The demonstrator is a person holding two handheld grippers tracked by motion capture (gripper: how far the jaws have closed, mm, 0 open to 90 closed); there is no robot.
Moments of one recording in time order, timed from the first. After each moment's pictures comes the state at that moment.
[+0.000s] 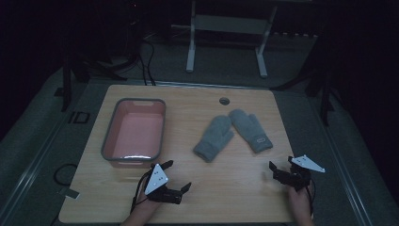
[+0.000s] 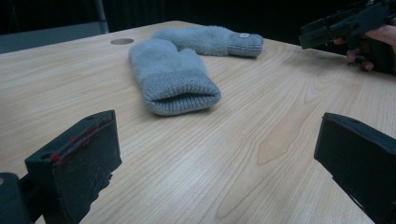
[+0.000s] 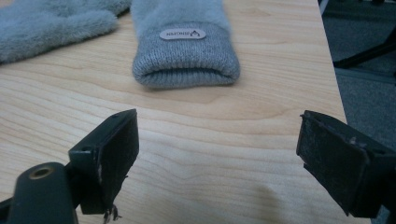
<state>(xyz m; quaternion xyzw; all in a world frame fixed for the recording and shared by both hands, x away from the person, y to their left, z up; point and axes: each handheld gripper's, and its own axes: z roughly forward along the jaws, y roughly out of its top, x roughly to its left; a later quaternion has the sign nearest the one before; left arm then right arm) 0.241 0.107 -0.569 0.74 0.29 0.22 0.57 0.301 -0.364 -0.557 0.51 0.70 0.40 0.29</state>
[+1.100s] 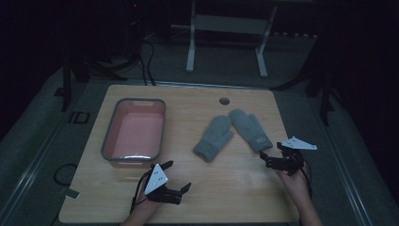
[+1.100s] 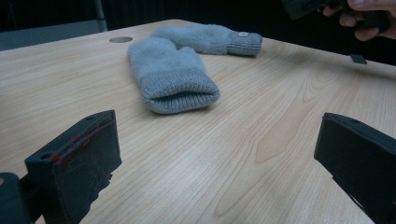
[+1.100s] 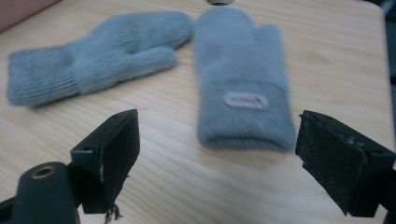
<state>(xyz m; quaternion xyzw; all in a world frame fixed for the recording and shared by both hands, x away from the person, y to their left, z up) 0.241 0.108 -0.569 0.74 0.29 0.21 0.57 0.334 -0.321 -0.500 0.43 0.77 0.39 0.25</state>
